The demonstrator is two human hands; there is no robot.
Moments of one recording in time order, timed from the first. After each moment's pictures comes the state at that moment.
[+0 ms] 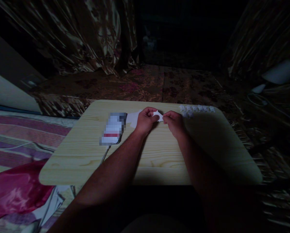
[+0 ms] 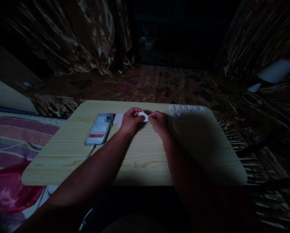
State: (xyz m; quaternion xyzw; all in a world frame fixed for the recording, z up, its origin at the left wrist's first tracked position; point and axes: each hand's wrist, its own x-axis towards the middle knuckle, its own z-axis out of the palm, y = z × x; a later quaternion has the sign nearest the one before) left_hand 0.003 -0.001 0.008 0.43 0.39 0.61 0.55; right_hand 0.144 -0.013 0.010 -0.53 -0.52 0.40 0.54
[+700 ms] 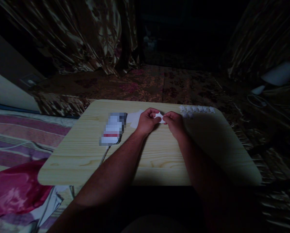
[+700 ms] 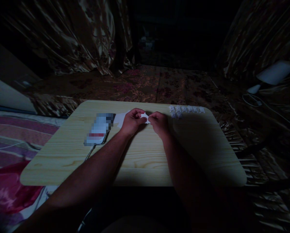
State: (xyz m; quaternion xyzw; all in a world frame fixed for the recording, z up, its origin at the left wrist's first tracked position) left_hand 0.002 -0.003 0.005 0.47 0.38 0.58 0.55; right_hand 0.146 -0.010 0.004 -0.52 -0.53 0.39 0.54
